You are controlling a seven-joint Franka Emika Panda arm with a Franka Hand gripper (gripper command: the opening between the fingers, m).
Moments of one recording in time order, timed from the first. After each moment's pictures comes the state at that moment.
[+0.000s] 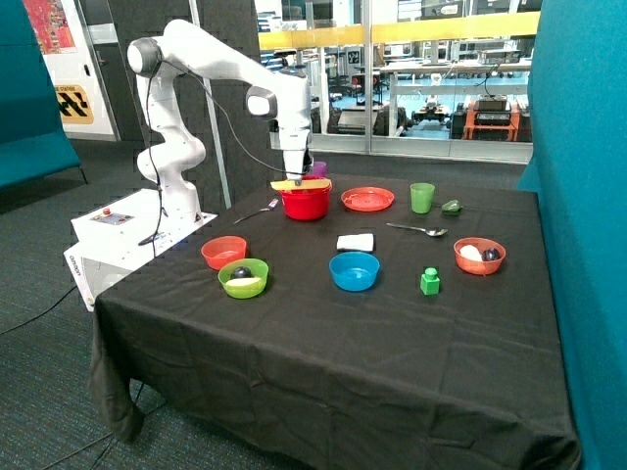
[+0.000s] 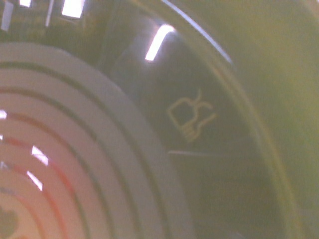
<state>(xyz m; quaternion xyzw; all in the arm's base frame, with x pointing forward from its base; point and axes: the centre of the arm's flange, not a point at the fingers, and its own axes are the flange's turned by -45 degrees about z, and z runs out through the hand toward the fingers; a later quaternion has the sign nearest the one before) 0.526 -0.051 0.432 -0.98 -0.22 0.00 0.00</state>
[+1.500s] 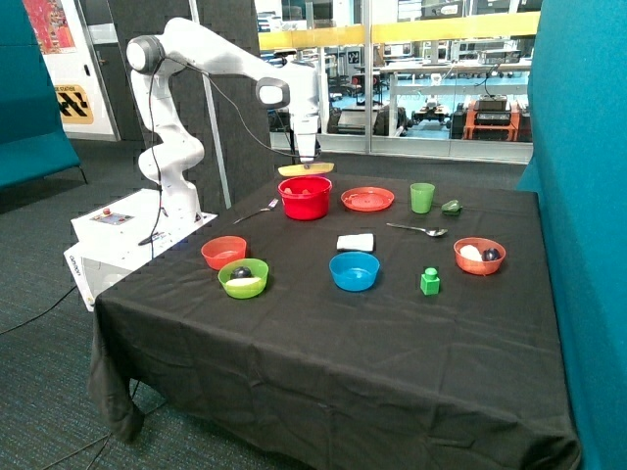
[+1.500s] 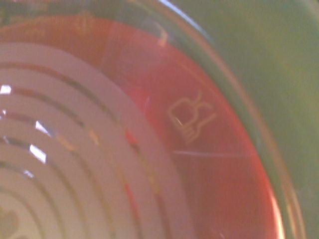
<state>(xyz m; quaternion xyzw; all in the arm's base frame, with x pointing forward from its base) 0.505 0.048 0.447 -0.97 -0.26 0.00 0.00</state>
